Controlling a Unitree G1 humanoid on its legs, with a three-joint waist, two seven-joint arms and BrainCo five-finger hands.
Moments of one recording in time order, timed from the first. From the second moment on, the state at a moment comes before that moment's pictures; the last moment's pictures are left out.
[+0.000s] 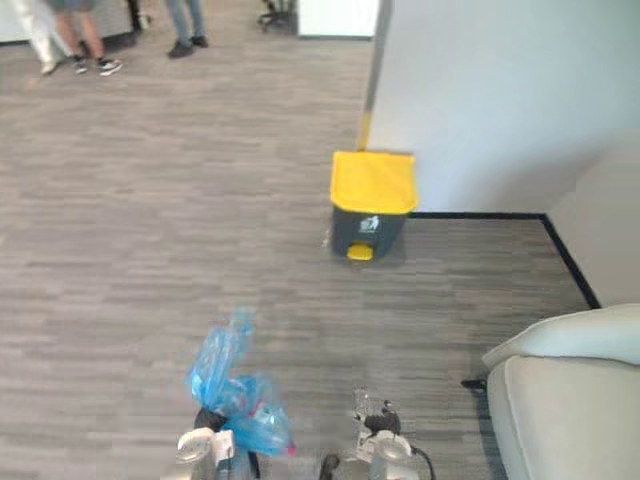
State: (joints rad) left arm 0.07 -0.05 0.11 0.74 -0.04 0.00 0.17; right arm -0.02 0.07 -0.24 0.92 0.00 0.01 -0.21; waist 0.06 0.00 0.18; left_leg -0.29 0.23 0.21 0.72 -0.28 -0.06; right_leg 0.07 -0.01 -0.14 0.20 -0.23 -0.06
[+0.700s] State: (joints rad) left arm 0.02 -0.01 0.08 0.86 -0.04 0.01 0.17; right arm -0.03 0.04 -0.27 0.92 -0.04 0.00 -0.20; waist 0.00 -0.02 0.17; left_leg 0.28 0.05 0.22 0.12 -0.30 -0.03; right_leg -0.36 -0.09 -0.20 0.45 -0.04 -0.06
